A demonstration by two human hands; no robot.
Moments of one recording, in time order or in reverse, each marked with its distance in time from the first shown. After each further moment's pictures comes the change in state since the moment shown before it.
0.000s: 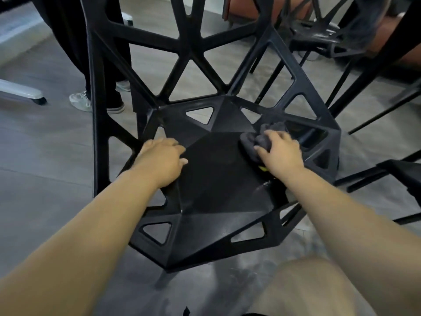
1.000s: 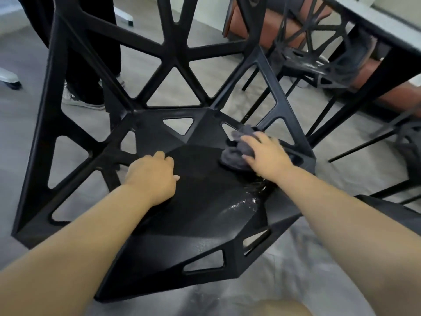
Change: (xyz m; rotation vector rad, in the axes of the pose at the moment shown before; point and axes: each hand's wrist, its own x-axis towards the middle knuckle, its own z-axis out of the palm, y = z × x) left_hand 0.018 0.057 0.014 0.033 0.008 -0.136; right_hand 0.072 0.047 -0.018 -0.231 0.019 -0.448
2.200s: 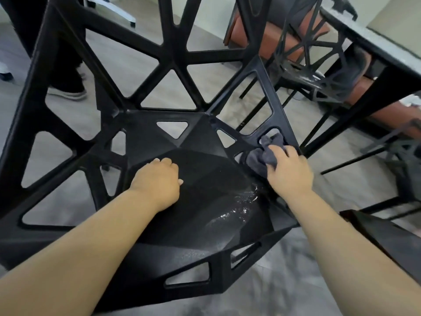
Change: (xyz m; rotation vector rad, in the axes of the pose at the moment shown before) left_hand 0.014 0.029 0.008 -0.137 -0.028 0.002; right_hand -0.034 0.028 -0.010 -0.110 0.161 0.310
